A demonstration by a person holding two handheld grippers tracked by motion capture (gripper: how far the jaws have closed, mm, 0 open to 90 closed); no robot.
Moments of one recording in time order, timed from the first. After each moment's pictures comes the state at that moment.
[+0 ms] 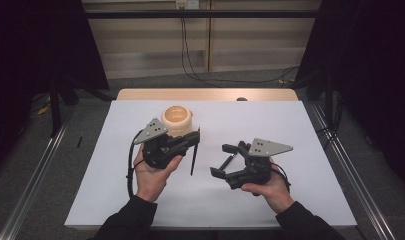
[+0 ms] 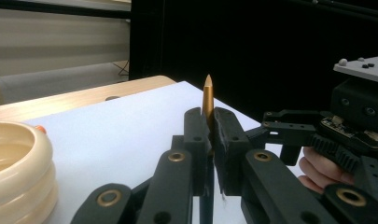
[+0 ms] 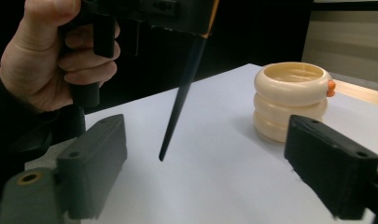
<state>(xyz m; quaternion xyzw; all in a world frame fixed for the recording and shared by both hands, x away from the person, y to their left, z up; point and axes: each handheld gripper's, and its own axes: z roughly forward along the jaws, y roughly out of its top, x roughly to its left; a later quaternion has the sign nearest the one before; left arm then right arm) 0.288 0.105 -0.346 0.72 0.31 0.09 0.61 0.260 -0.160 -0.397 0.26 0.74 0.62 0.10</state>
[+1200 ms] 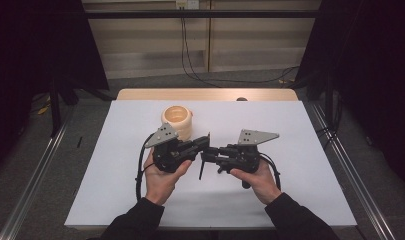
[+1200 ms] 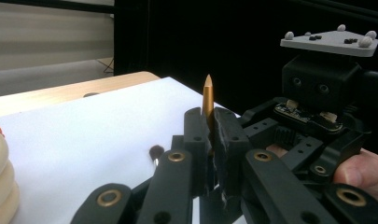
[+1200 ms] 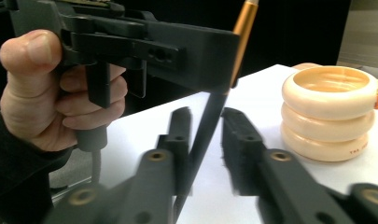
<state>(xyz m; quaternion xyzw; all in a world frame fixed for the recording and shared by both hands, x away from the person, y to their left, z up) 0.284 0.089 -0.358 0.73 0.29 0.07 0.62 0.286 -0.142 -0.397 0.24 0.74 0.63 0.05</state>
